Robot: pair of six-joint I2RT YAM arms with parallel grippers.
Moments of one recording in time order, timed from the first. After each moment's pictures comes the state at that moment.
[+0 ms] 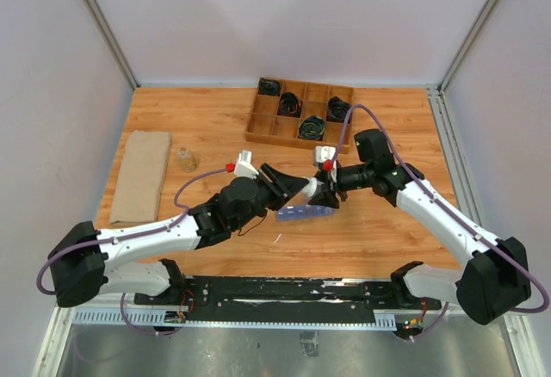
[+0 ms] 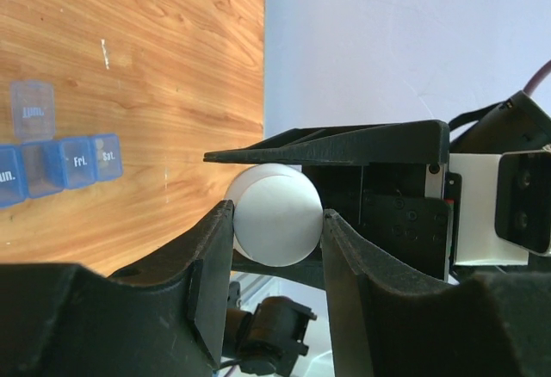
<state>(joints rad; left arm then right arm) -1.04 1.15 0.63 0.35 -0.32 -1.39 0.48 1.21 0.89 -0.43 -0.91 -0.68</state>
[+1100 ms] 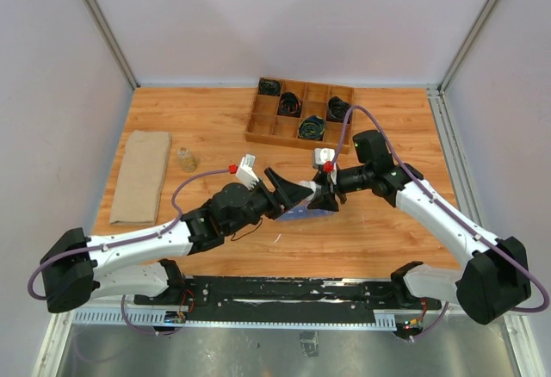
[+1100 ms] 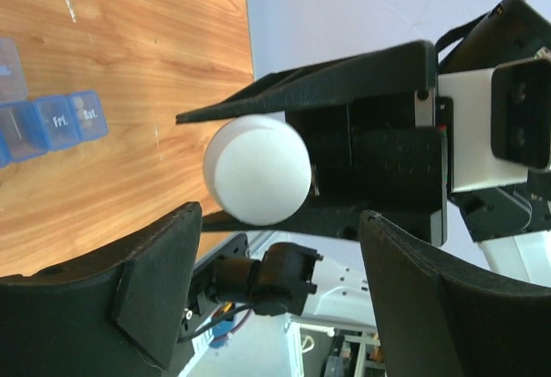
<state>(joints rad) -1.05 1.11 0.60 0.34 -0.21 -1.31 0.48 1.21 0.89 -0.45 -0.94 -0.68</state>
